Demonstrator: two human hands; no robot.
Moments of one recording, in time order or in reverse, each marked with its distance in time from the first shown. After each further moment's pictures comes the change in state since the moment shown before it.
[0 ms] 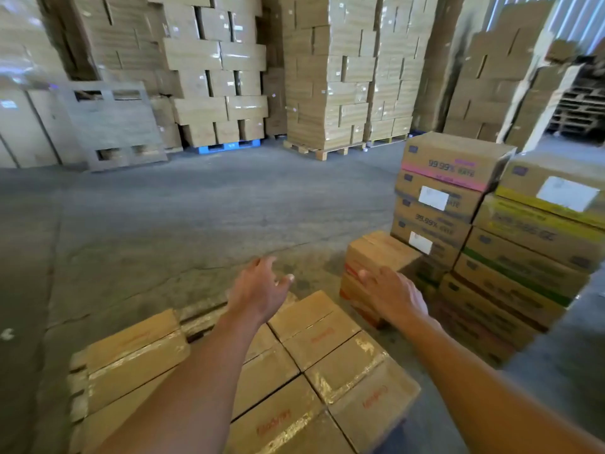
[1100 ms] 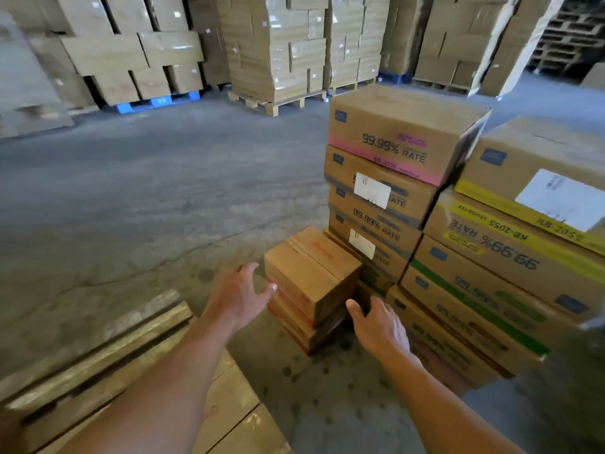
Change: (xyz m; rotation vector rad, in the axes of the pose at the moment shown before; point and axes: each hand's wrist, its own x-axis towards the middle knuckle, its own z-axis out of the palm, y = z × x) left_hand 0.404 0.256 0.351 0.031 -0.242 -0.025; right_hand 0.435 0.334 -0.047 0.130 -0.143 0.369
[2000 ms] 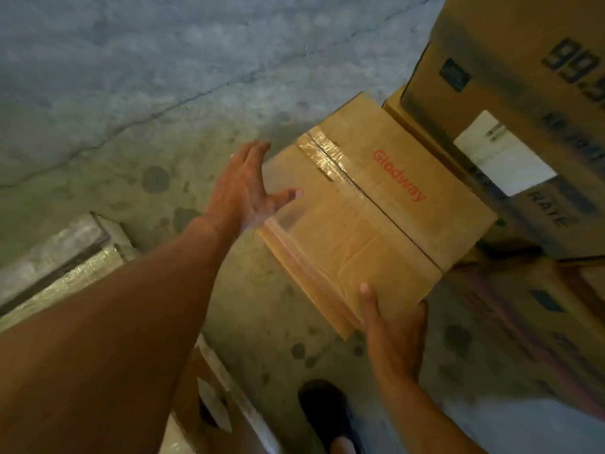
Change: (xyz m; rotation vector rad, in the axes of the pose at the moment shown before) left_hand 0.512 -0.206 0.316 0.044 -0.127 0.055; right_hand 0.405 0.065 0.362 0.397 0.202 0.519
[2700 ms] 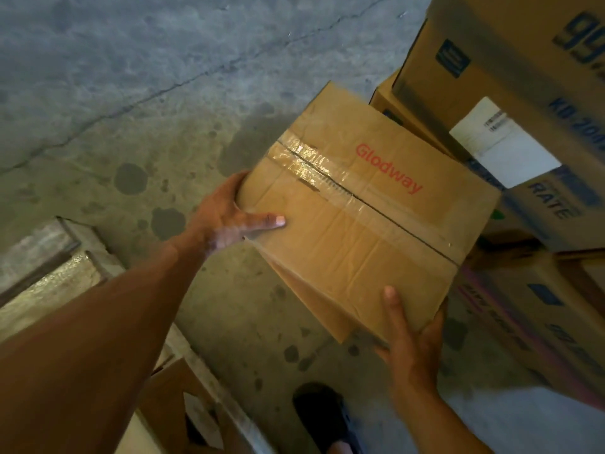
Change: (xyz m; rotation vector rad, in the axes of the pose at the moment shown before) left_hand 0.006 -0.053 0.039 -0.596 -0.268 -0.205; right_hand 0.026 0.024 0.003 0.362 0.000 0.090
